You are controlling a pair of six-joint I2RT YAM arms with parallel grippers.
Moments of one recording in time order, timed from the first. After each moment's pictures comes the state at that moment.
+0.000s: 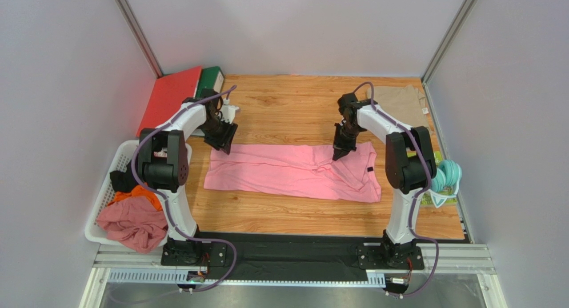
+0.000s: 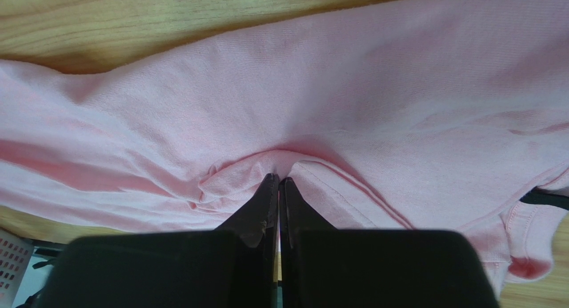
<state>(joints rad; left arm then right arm) -0.10 1.94 1.44 -0.87 0.23 0.33 0.27 1.99 1.49 -0.93 -0.19 0.49</state>
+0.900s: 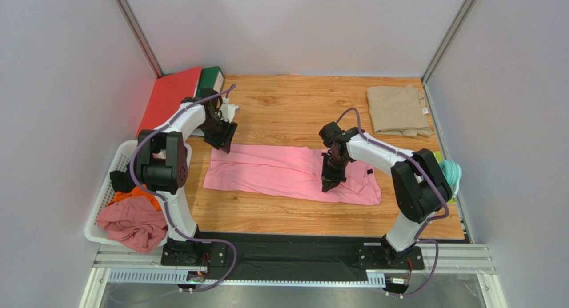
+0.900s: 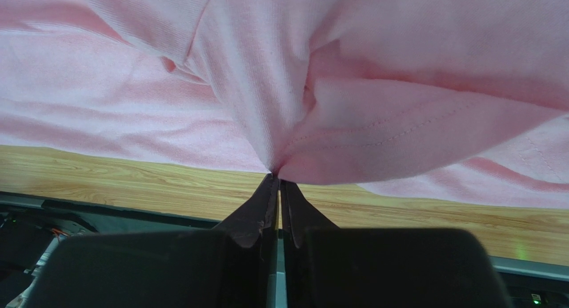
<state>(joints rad) -0.10 1.91 1.43 -0.87 0.23 0.33 0.53 1.71 1.11 -0.87 -0.19 0.69</state>
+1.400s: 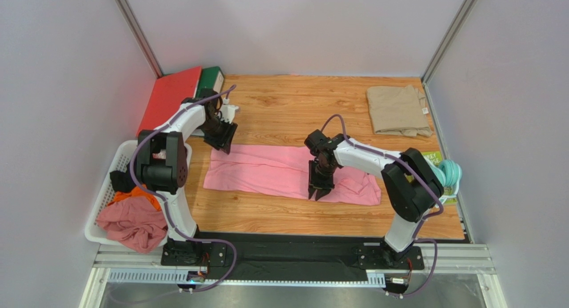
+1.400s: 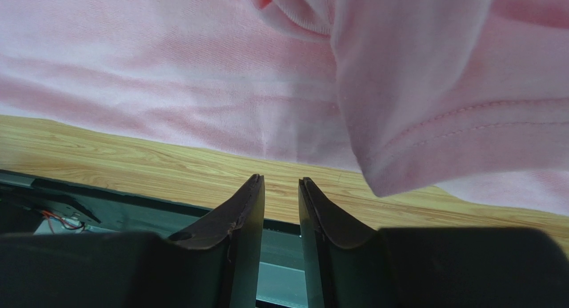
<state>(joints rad) -0.10 1.91 1.43 -0.87 0.23 0.33 0.66 1.74 1.11 -0.82 -0.23 0.77</state>
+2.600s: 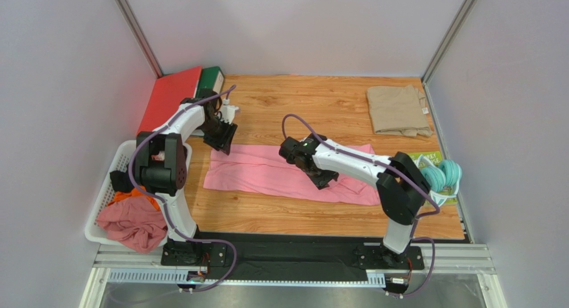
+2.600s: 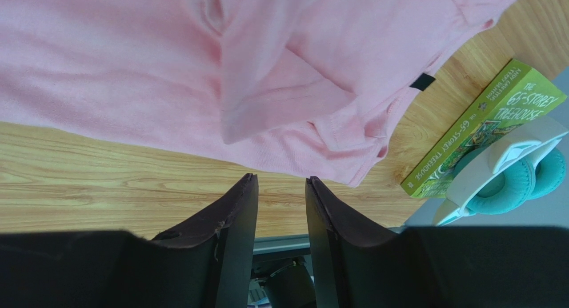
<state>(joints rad) -0.10 1.89 1.41 -0.89 0.25 0.35 0.89 1.78 1.36 -1.17 0.45 0.33</state>
